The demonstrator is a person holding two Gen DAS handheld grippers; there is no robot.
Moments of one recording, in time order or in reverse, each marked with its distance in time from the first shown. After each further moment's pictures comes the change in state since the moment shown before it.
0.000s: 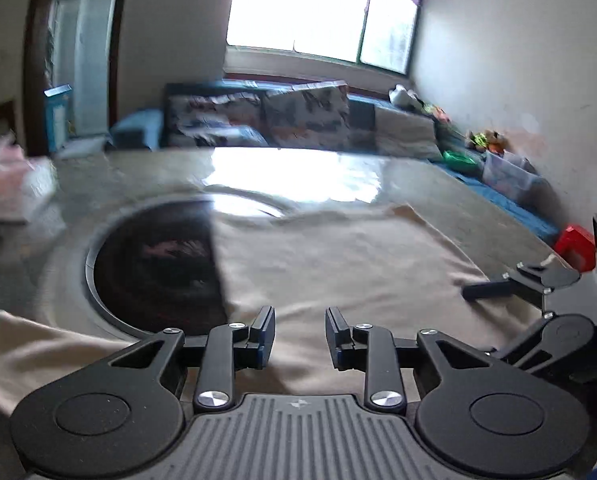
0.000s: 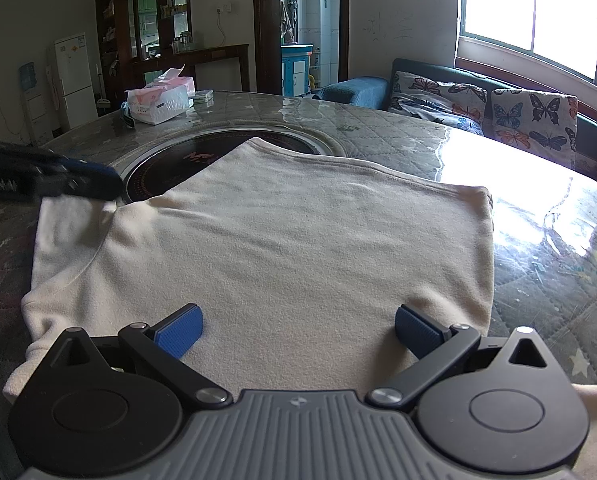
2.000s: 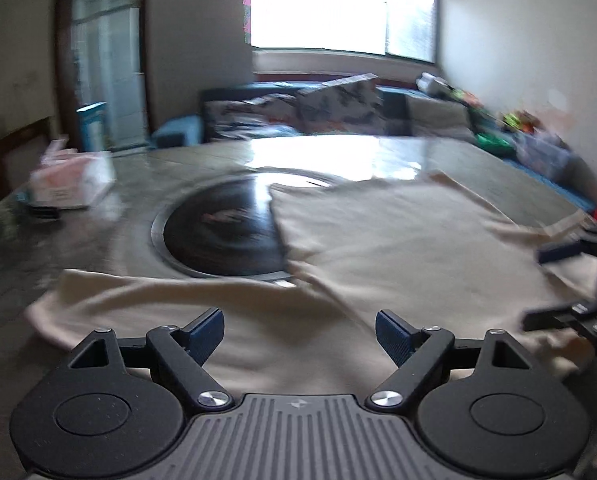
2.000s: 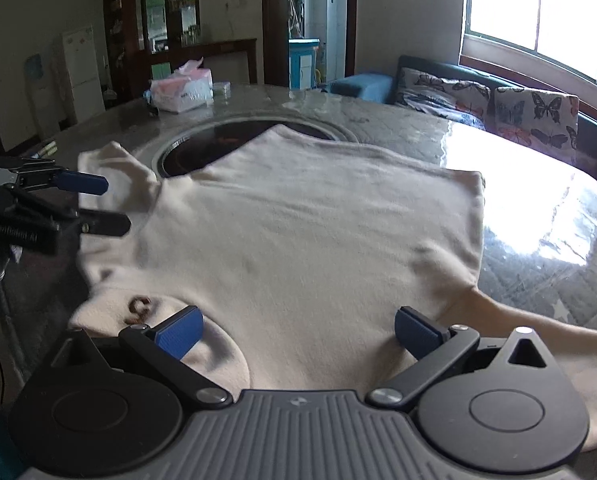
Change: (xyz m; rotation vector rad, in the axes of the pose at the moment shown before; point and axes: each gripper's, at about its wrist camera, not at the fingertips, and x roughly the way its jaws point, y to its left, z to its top) left arm -0.039 0.012 -0.039 0.043 -0.035 0.189; right arm -0.044 0.021 -0.021 -0.011 0.010 0.015
